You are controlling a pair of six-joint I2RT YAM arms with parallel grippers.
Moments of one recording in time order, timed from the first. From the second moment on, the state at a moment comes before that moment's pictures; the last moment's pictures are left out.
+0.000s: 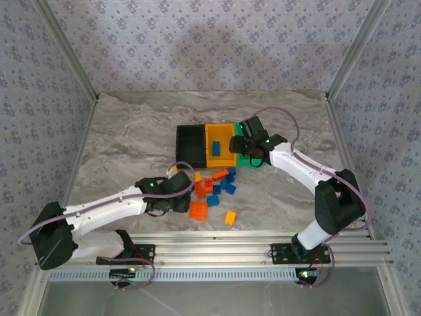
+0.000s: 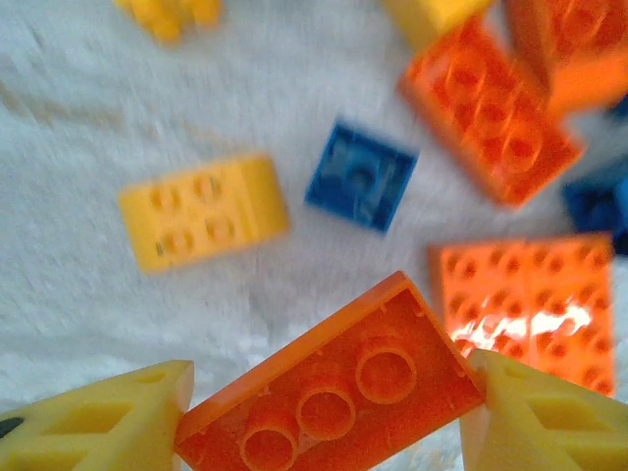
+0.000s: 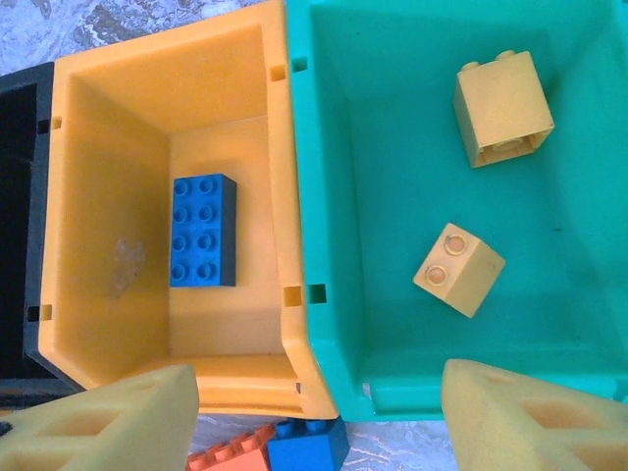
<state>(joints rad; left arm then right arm) -0.96 1.21 0.80 -0.82 -0.25 -0.69 0.52 1.56 1.13 -0.47 0.11 0.59</state>
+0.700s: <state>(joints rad) -0.61 1.80 1.43 -0.63 -0.27 -0.42 0.51 1.44 1.02 -0.48 0.11 0.59</state>
